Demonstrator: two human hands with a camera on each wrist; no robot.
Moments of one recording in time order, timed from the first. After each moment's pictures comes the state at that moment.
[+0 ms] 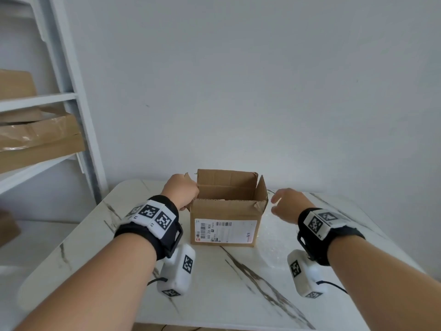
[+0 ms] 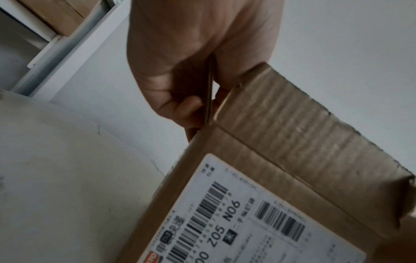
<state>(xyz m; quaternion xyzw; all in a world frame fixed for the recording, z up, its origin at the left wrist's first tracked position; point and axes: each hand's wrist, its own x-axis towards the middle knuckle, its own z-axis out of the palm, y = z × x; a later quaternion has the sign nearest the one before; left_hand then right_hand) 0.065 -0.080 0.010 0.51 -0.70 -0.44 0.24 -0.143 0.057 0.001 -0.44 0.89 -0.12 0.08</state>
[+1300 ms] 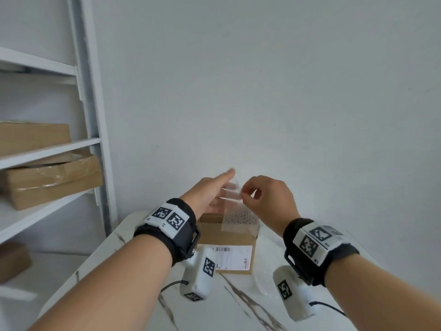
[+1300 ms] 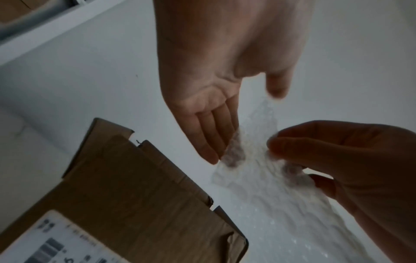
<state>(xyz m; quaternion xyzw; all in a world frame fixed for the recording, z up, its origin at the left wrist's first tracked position) 0.058 -0.017 0.095 0.31 -0.68 -0.62 0.25 -0.068 0.083 0.083 -0.58 0.70 -0.38 -0.15</state>
